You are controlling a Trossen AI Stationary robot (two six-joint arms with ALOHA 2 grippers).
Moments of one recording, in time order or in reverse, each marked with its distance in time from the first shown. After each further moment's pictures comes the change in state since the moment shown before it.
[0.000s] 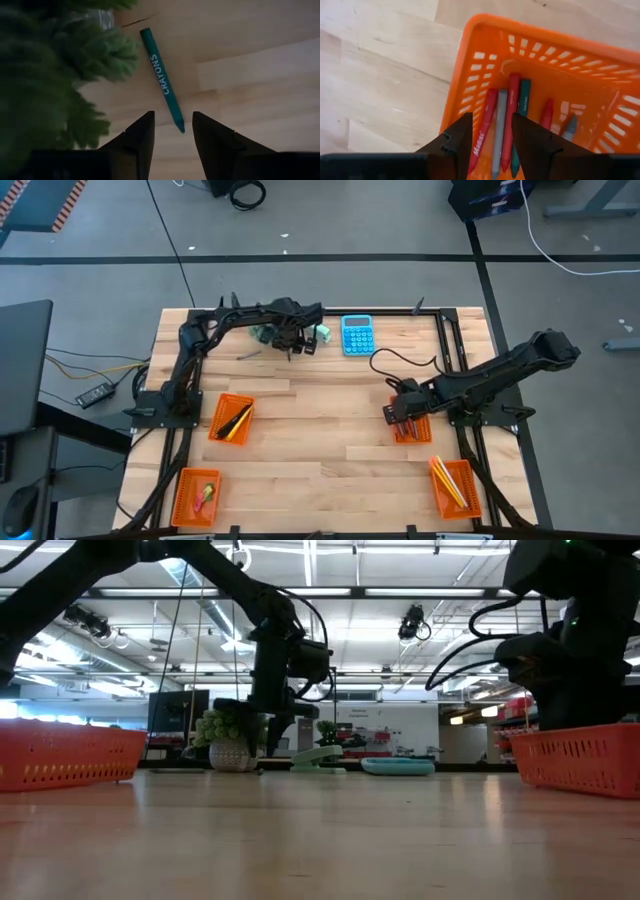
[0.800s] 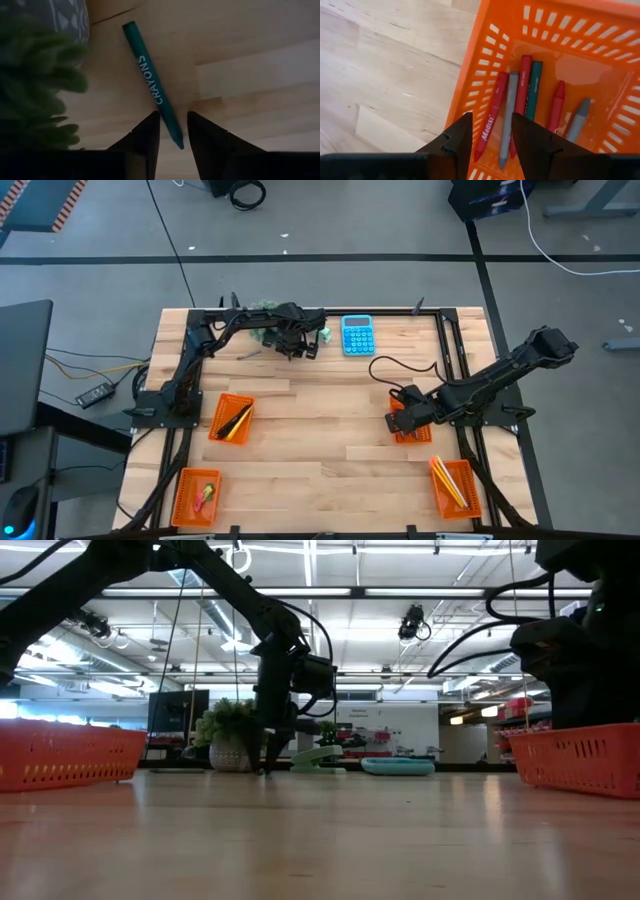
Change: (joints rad) left arm -0.017 0.074 0.001 0.032 0.011 0.011; right arm 0.147 0.000 0.000 0.013 0.096 0.105
